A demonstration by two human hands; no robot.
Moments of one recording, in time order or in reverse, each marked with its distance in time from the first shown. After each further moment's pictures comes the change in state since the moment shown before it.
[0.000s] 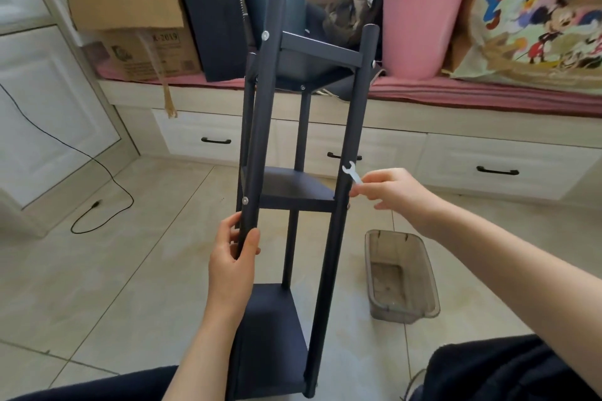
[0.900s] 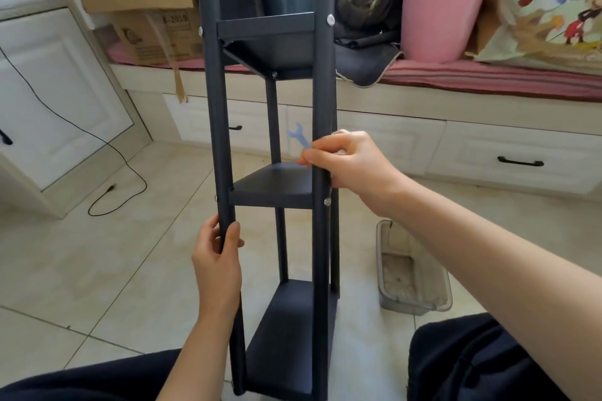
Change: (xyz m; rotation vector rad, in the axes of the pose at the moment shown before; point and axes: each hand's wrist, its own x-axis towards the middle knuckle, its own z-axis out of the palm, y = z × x) left_hand 0.006 -0.030 -0.017 -0.003 0.247 0.002; right_hand 0.005 -0.057 0.054 0.171 -0.030 -0.319
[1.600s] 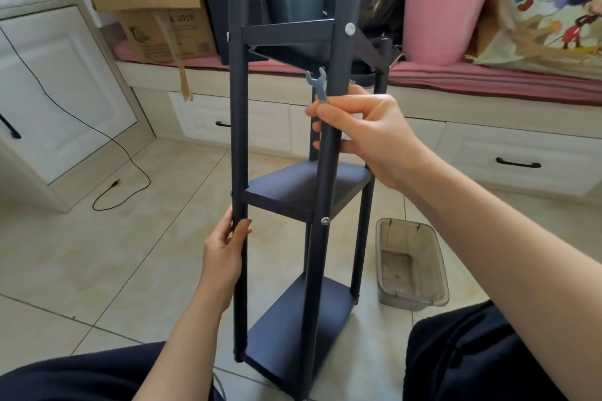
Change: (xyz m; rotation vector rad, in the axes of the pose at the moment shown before) left_hand 0.009 -0.001 -0.012 -0.019 -0.226 -0.188; right_hand -0.009 -0.037 -0.017 0.265 0.046 -0.153
